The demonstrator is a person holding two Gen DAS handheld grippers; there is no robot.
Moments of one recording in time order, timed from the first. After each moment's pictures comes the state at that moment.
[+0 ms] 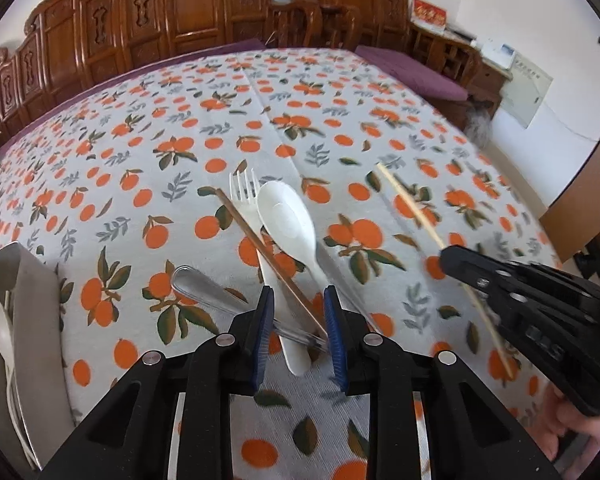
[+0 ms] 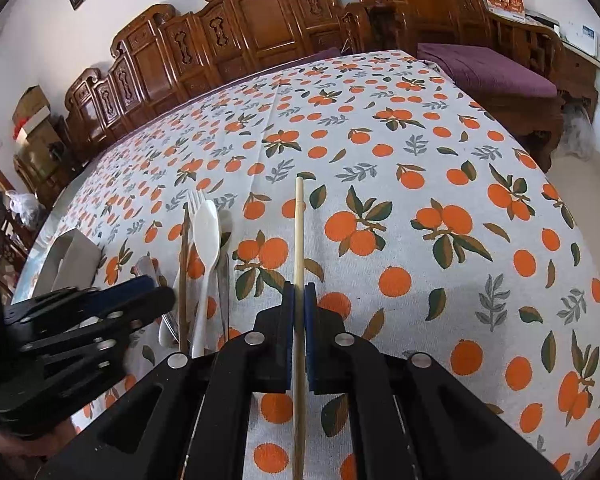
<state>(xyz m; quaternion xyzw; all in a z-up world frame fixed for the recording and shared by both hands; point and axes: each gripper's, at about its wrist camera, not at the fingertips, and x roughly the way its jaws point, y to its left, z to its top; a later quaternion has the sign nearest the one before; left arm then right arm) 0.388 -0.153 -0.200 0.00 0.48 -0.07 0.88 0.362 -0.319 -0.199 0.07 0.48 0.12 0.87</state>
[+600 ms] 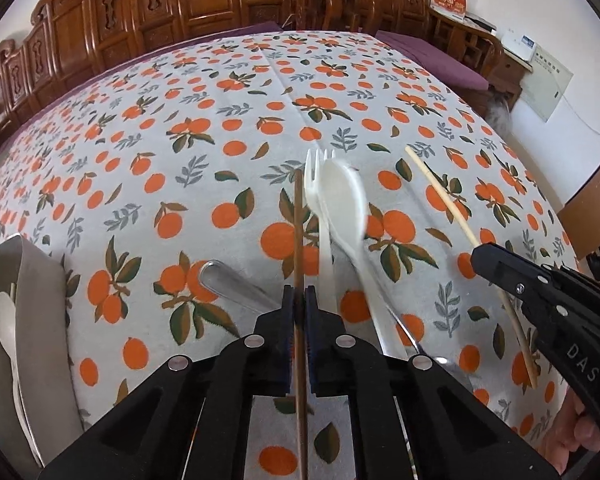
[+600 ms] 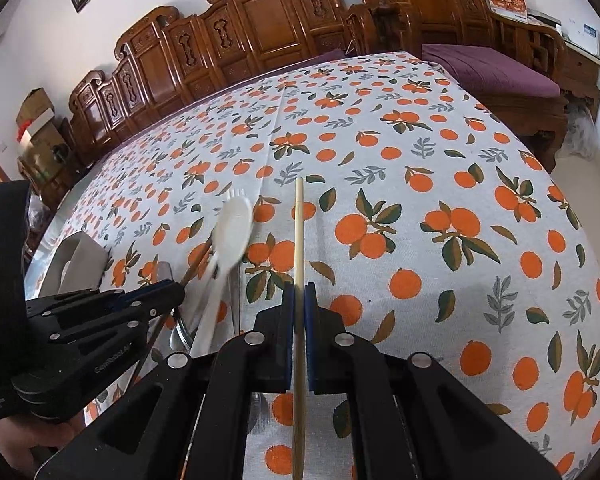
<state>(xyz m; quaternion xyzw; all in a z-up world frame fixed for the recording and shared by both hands) 0.397 -0.142 -0.208 0.00 0.50 -0.04 0.86 0.362 -0.316 -0.196 0.08 0.47 0.13 0.87</state>
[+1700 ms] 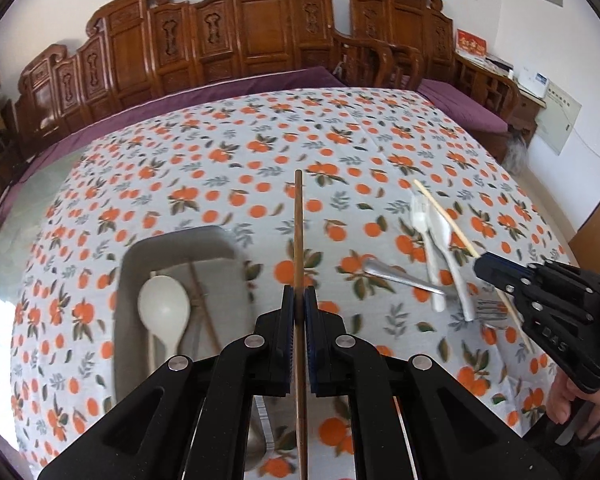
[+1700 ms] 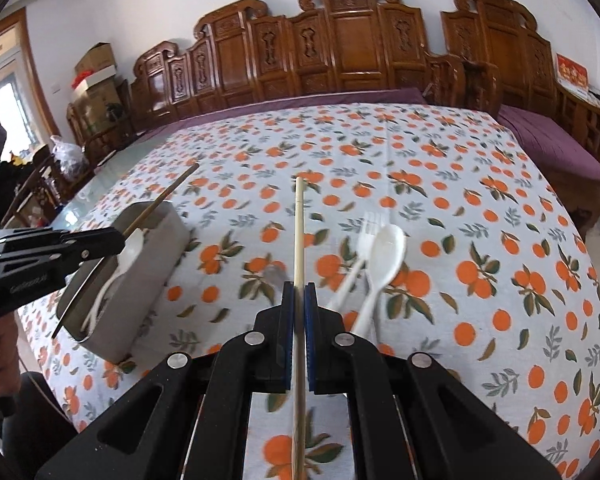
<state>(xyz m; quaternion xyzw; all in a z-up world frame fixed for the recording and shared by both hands) 0.319 -0.016 -0.125 0.00 0.44 0.01 0.90 0.324 -0.217 -0.153 -0.01 0.42 0.23 0.88</state>
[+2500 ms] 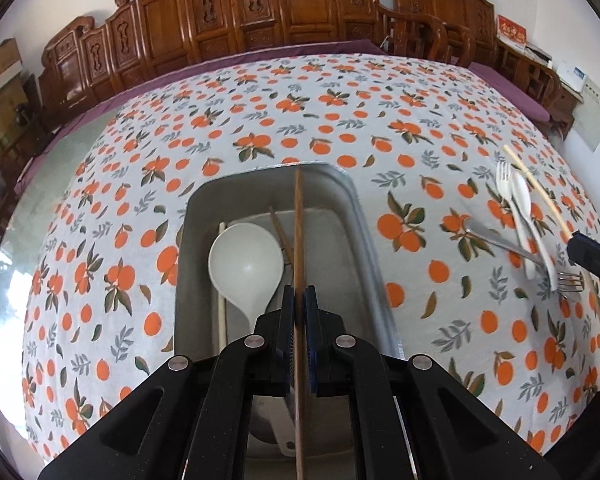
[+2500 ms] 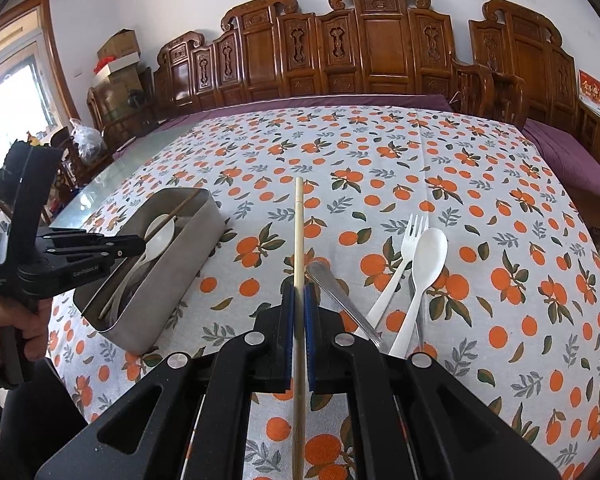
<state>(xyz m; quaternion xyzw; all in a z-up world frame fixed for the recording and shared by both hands) 0.316 0.053 -0.172 0.00 0.48 0.06 0.87 0.311 -0.190 -0.152 -0.02 0.42 0.26 0.87</state>
